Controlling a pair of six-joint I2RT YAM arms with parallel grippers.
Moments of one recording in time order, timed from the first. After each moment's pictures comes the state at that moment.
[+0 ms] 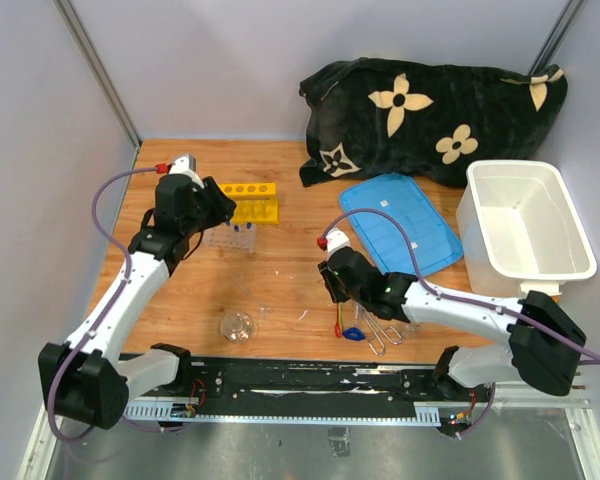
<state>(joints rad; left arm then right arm) -0.22 1.15 0.92 -0.25 -0.06 -0.50 1.00 1.27 0.71 -0.15 0.31 0.26</state>
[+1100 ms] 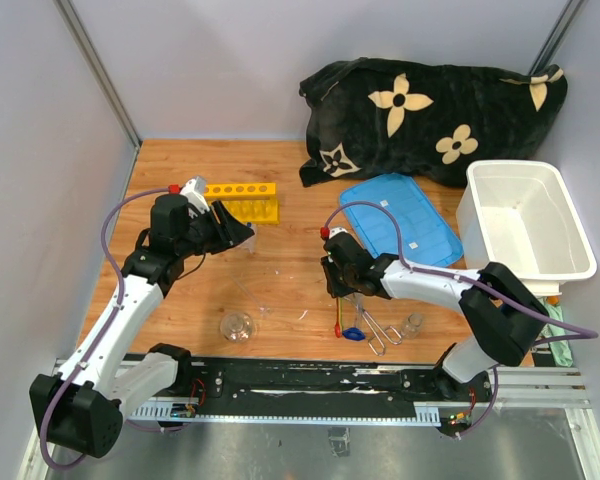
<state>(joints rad) -0.24 0.96 0.81 -0.33 0.33 -0.63 0.83 1.54 0.81 -0.22 0.09 0.40</state>
